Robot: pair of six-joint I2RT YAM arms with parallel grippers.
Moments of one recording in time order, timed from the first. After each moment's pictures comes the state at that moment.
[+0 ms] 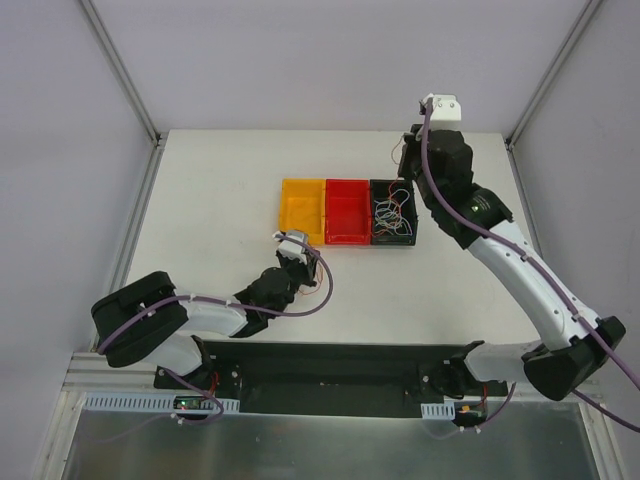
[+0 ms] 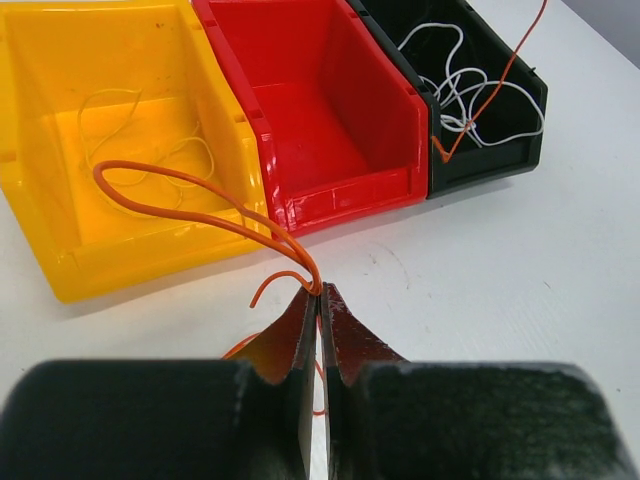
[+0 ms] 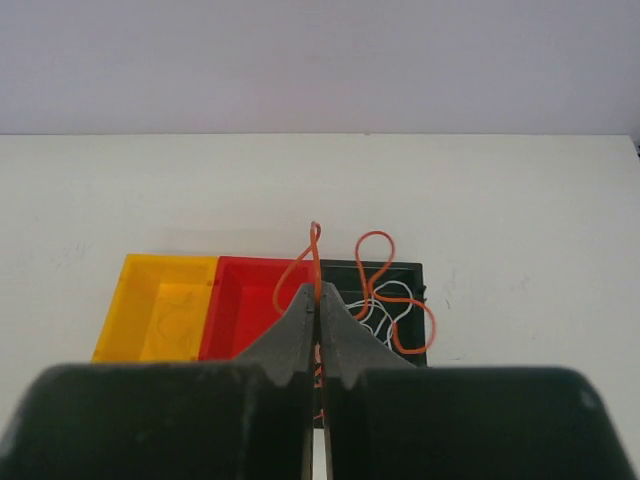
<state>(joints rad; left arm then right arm) -1.00 1.43 0.35 0.95 -0.51 -0.27 0.61 1.27 1.42 -0.38 0.48 0.18</state>
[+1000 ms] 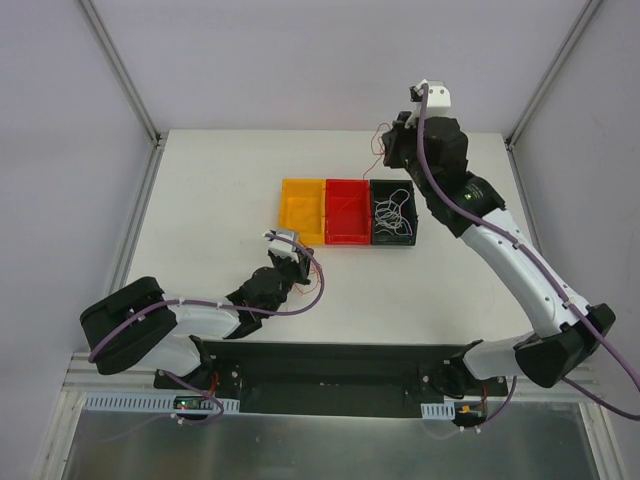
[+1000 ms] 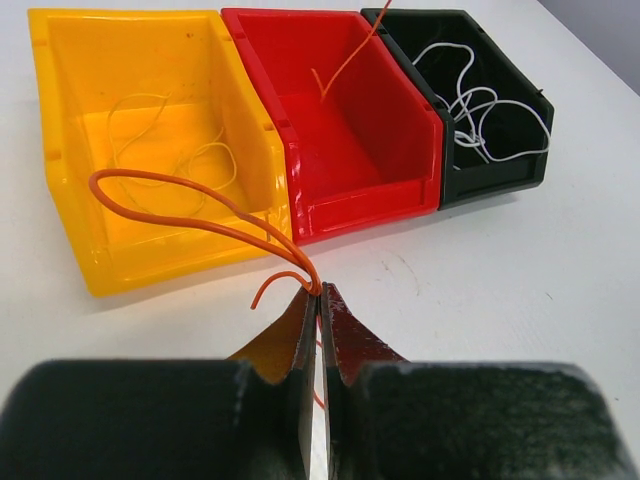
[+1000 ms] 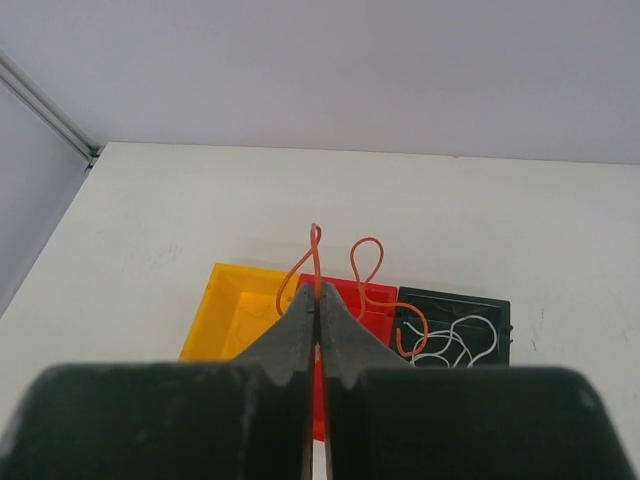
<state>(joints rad) -0.97 1.36 0.31 0.94 -0.50 -0.29 0.60 1.36 1.52 -0.33 0.30 0.24</state>
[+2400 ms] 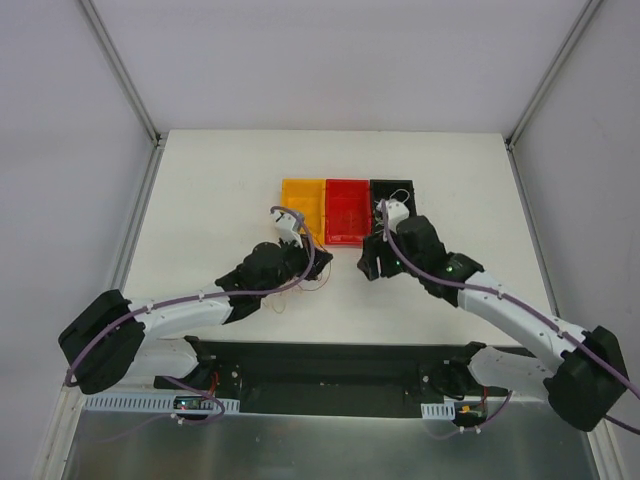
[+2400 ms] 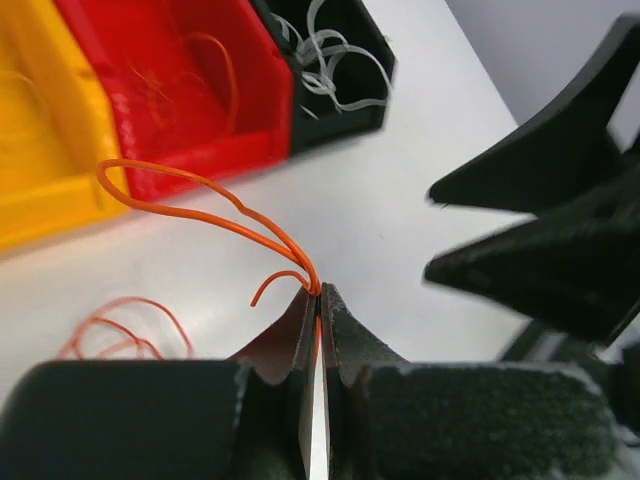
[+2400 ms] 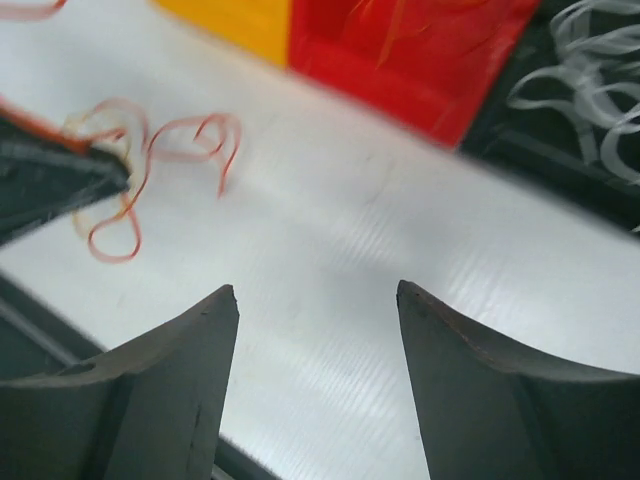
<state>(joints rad) -0.87 1.23 0.48 0.53 -0.13 -0.57 0.67 1.16 0.83 -0.34 0.01 0.26</state>
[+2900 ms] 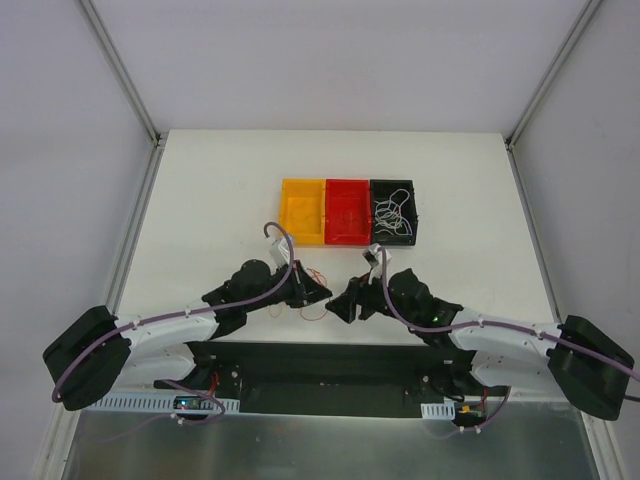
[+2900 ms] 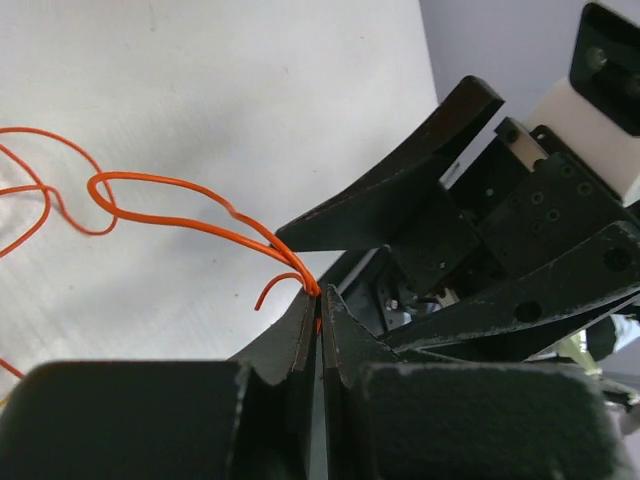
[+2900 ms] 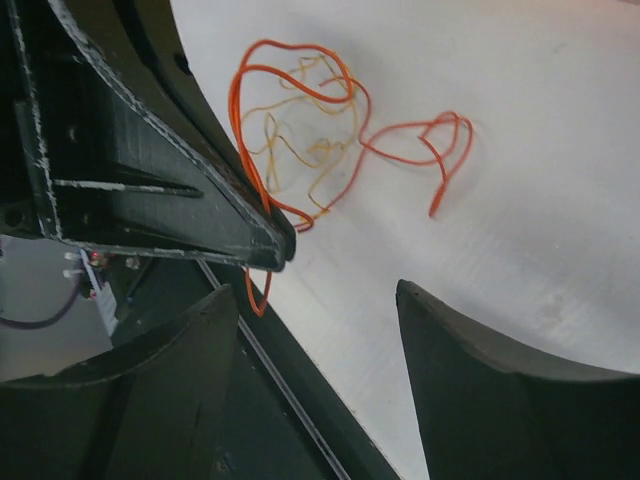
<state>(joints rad) -0.87 1.10 0.32 0.46 0.21 -1.00 0.98 1.04 0.31 0.35 -0.10 0.60</state>
